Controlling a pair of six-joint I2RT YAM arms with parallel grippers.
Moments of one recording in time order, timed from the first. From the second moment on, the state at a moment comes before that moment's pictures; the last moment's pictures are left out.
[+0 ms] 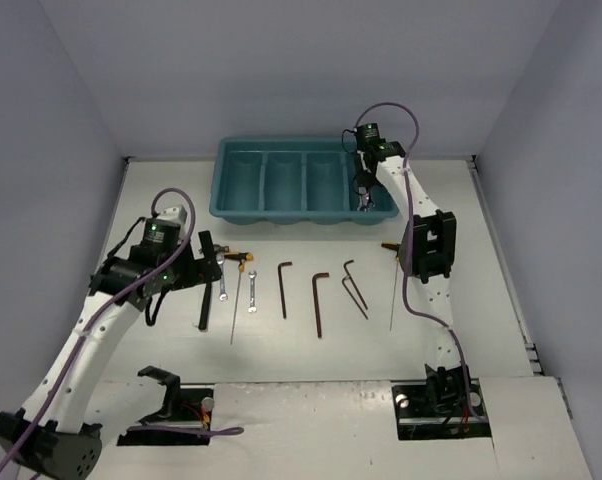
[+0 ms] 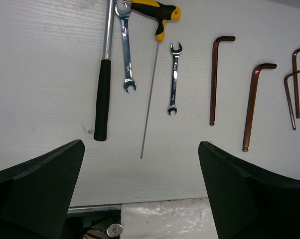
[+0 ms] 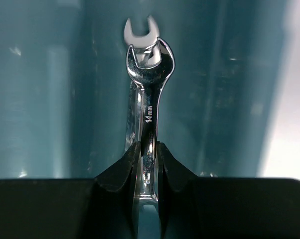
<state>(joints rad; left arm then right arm) -0.32 0.95 1.07 -0.98 -0.05 -0.49 0.26 2.48 2.38 -0.83 0.22 0.06</state>
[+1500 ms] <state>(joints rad) -0.58 1.73 1.07 -0.57 -0.16 -0.61 0.33 1.44 1.32 -0.70 0.06 0.16</state>
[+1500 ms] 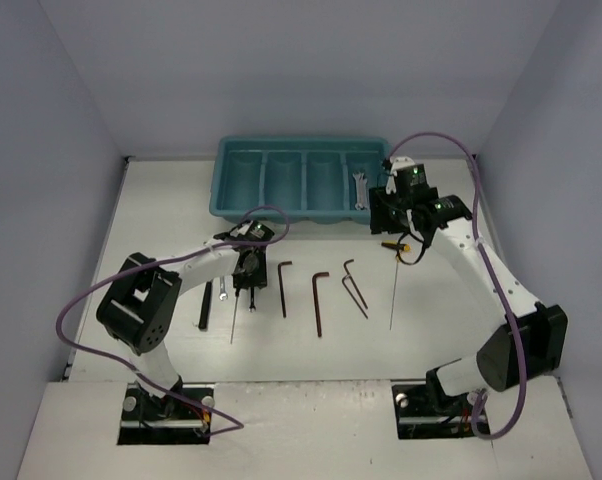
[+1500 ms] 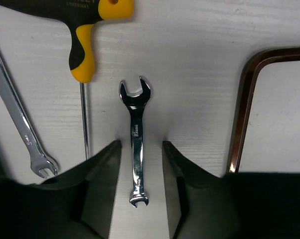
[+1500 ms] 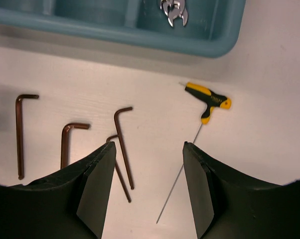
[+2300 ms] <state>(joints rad) -0.60 1.51 1.22 -0.57 -0.06 -0.68 0.48 1.16 1.15 -0.57 -0.23 0.33</state>
